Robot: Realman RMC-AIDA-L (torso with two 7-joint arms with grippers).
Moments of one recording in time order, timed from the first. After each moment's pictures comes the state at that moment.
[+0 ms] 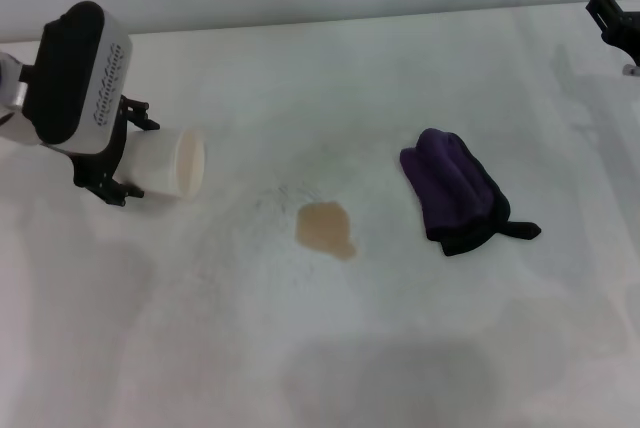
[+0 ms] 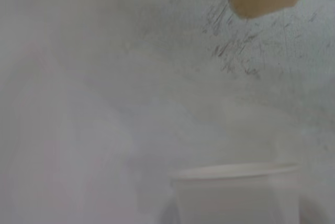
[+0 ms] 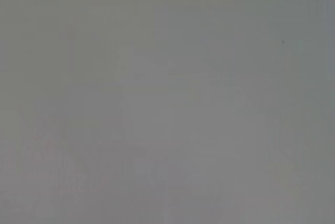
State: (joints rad) left arm -1.21 -2.07 2.85 -0.44 0.50 1.04 -0.65; right arm 0.61 2.03 -0.47 0.06 2.47 0.98 -2.78
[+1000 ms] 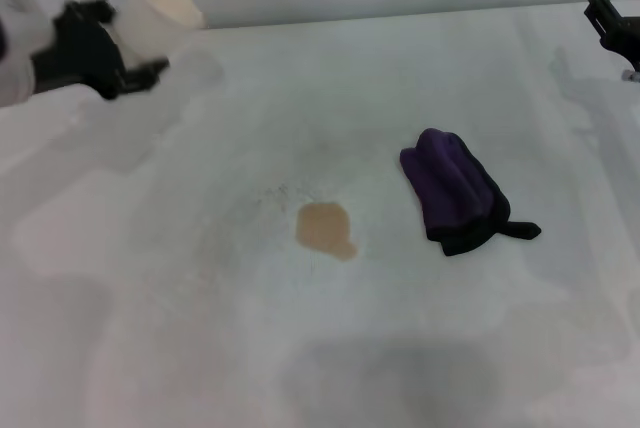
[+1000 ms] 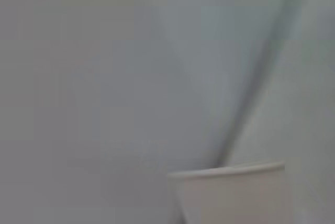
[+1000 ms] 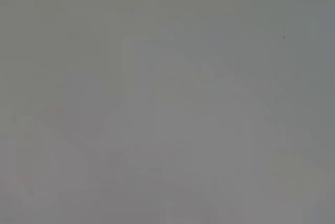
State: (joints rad) left arm -1.02 -2.07 2.85 -0.46 -0.30 1.03 -0.68; right arm 0.60 2.03 -0.48 0.07 2.47 0.99 -2.78
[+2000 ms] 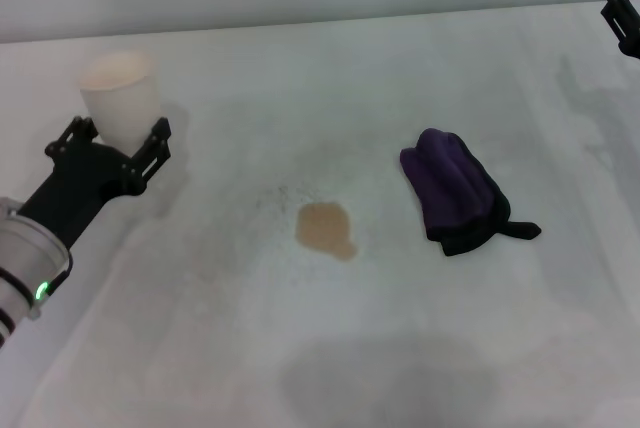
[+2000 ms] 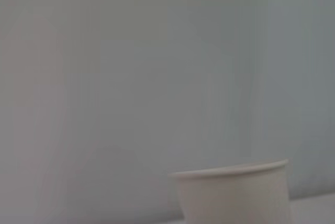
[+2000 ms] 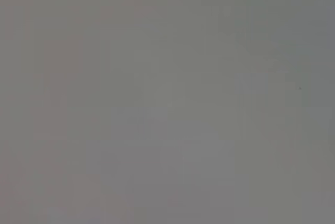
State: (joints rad) left arm -0.52 -2.09 2.84 0.15 -1.04 1.07 -0.34; right arm 0.52 2.02 -0.50 0.06 2.39 1.17 -2.78
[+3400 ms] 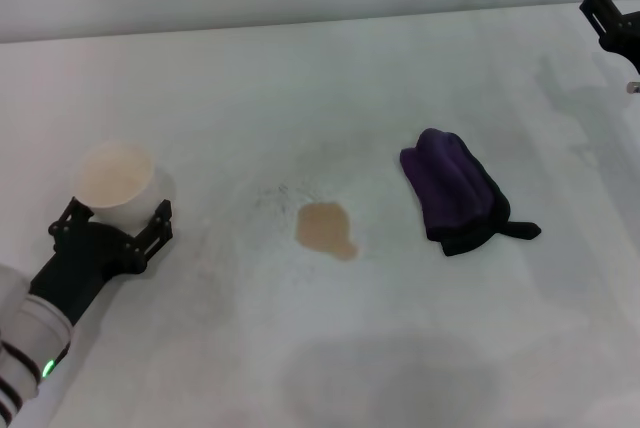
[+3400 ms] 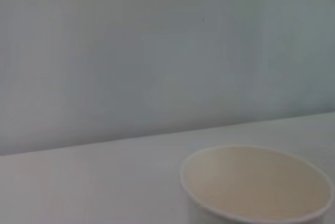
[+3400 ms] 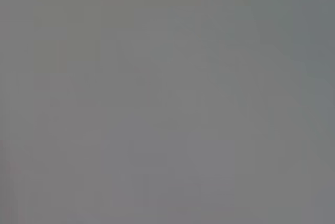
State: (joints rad) left arm -0.38 -2.09 2.84 0.24 -1.04 0.99 -0.17; right arm 0.53 2.03 -0.52 0.07 2.36 1.20 -2.77
